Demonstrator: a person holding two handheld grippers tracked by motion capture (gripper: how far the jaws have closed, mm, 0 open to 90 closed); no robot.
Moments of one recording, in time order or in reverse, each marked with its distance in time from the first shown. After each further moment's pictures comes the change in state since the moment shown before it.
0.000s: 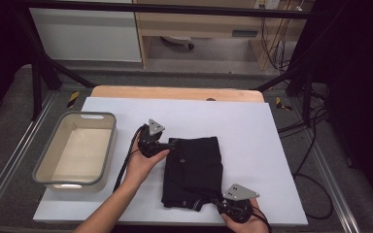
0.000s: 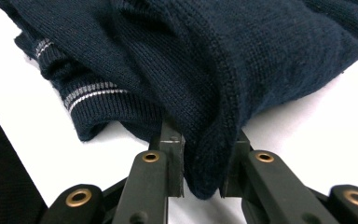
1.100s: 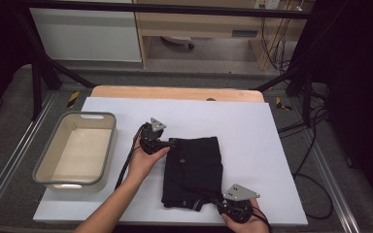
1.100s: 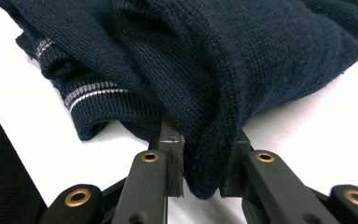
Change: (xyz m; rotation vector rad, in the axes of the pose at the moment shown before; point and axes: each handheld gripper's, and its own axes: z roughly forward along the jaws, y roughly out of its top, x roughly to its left) left arm 0.009 -0.004 0.021 0.078 0.034 0.002; right arm 0.000 -0.001 0.000 -0.010 0.003 -0.004
